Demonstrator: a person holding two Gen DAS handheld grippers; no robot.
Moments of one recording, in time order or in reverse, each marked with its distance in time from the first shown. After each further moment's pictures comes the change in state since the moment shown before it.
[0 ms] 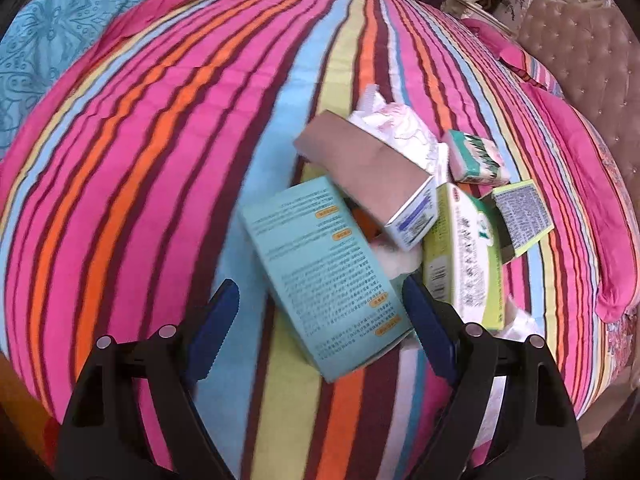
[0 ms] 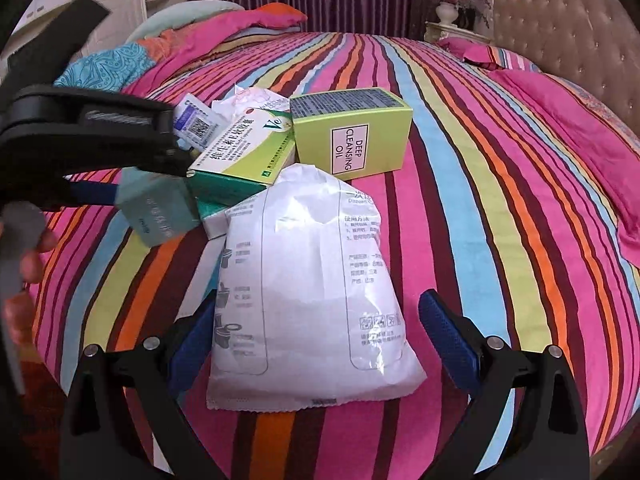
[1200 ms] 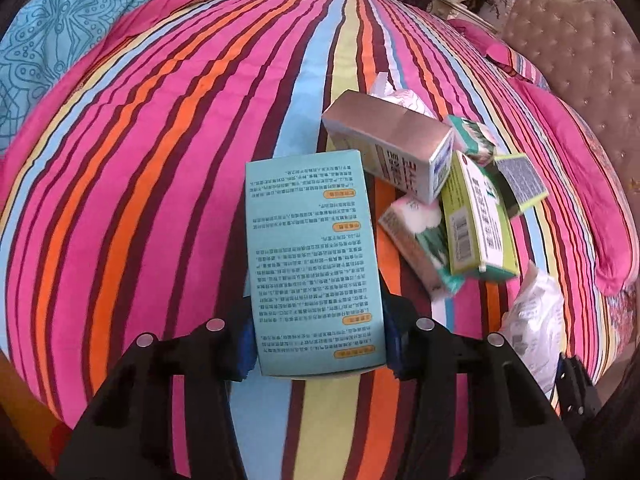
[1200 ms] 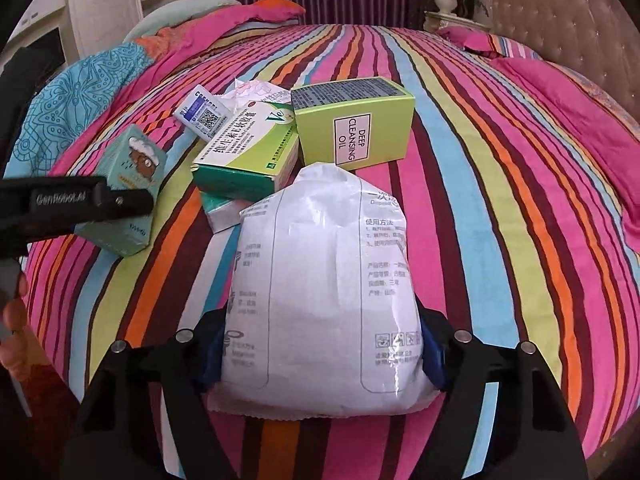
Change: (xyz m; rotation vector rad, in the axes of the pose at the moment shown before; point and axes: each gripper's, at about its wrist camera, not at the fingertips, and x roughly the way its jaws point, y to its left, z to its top) left arm -0.011 0.025 -0.025 0.051 -0.026 -0.048; right arm -0.007 0.005 -0.002 0.023 0.037 0.010
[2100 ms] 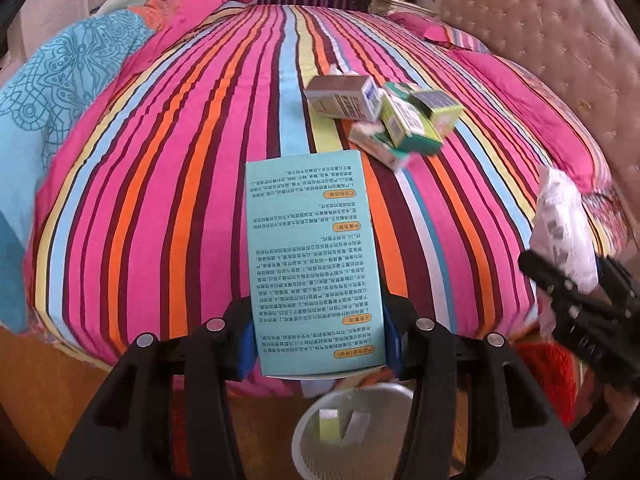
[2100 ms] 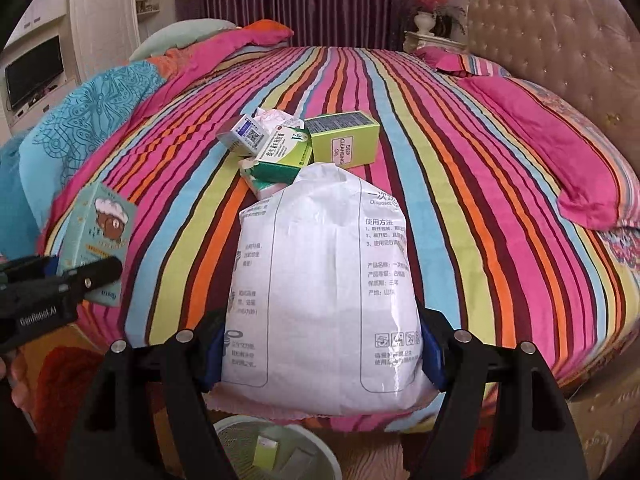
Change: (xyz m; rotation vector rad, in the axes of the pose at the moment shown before) left arm -0.099 0.027 -0.107 0.229 -0.072 -0.035; right arm -0.093 0.008 -0.043 0.028 -0.063 -0.039
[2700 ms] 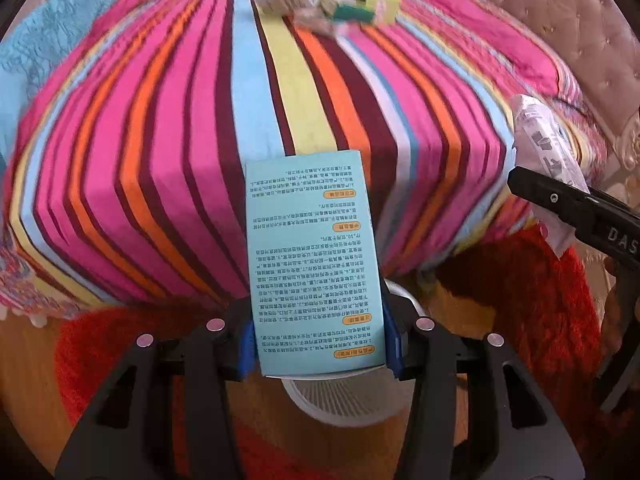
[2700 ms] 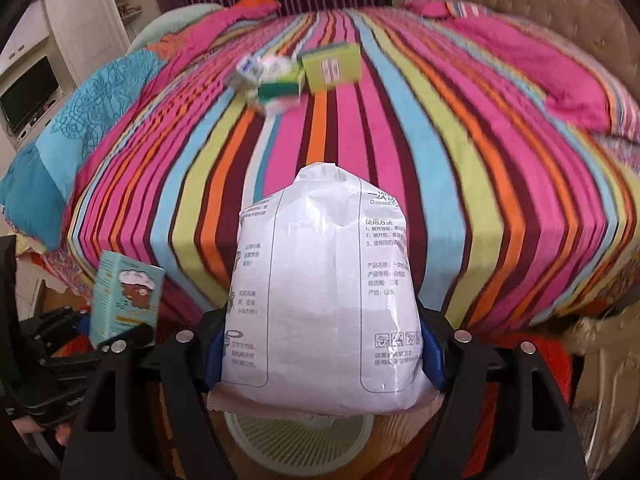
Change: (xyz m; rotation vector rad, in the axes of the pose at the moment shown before) left arm -0.001 -0.023 -0.125 0.111 0.182 -0.069; right arm -0.018 -0.011 -0.084 0.140 0.213 0.096
